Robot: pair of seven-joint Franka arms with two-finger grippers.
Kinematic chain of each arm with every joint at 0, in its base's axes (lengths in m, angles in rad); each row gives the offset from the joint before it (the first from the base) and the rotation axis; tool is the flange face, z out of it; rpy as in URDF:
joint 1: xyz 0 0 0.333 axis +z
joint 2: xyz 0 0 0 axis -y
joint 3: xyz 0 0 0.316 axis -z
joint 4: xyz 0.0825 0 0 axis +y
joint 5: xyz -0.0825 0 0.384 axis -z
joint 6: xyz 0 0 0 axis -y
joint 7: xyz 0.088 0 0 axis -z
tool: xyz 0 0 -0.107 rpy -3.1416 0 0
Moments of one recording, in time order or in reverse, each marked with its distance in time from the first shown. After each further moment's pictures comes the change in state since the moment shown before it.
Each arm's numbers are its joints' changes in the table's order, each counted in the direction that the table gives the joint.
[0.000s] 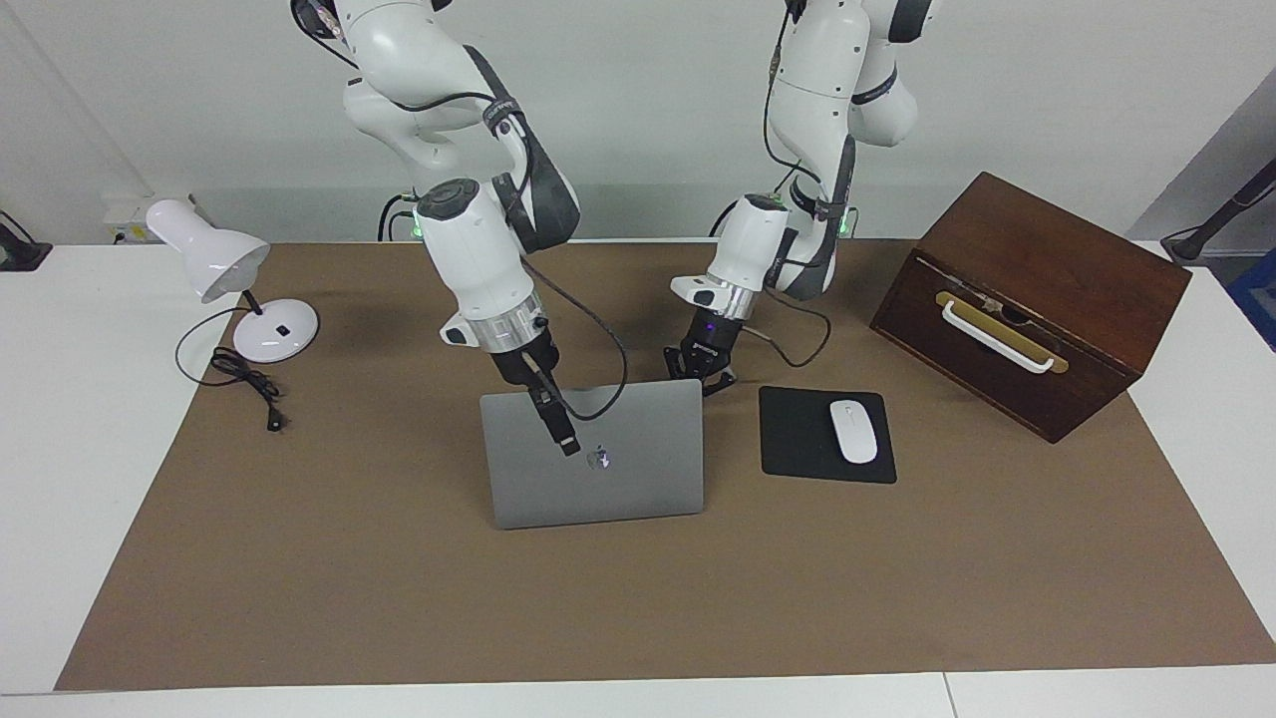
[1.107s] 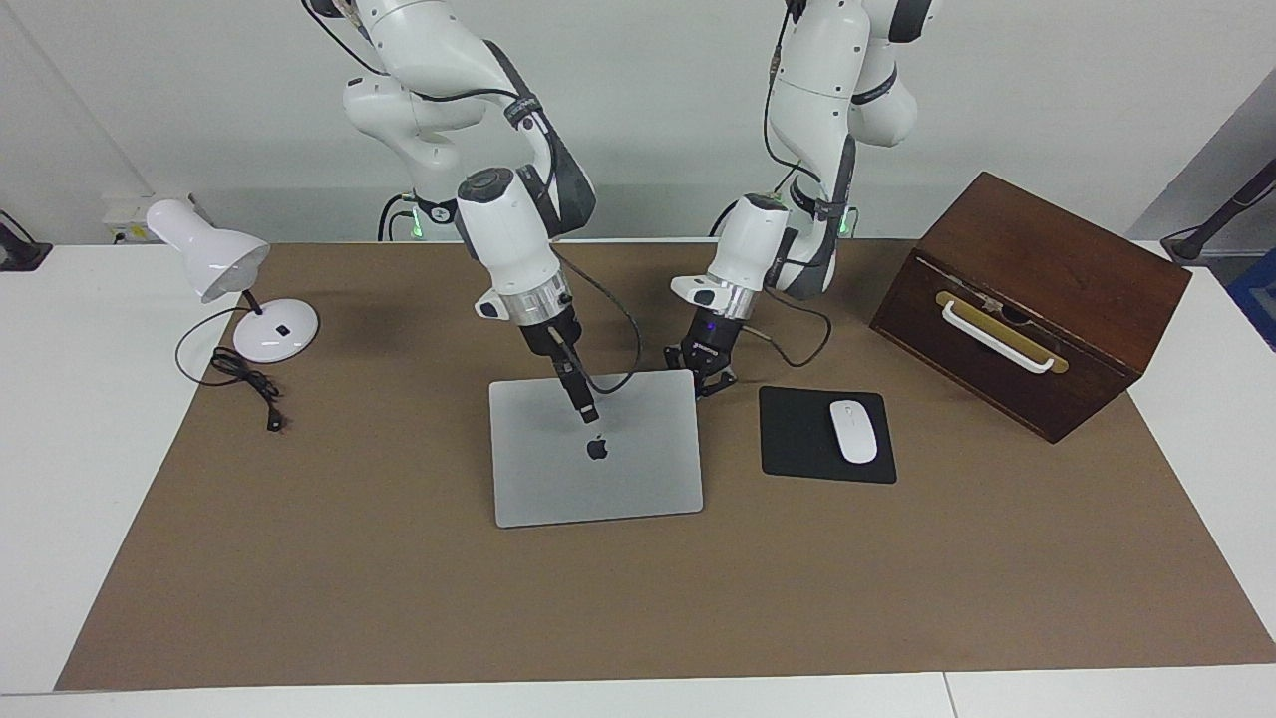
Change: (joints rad) left arm 0.000 0.001 0.000 0.001 0.000 -0.001 0.000; right arm 0.012 0.106 -0.060 0.251 -0.001 0.150 0.119
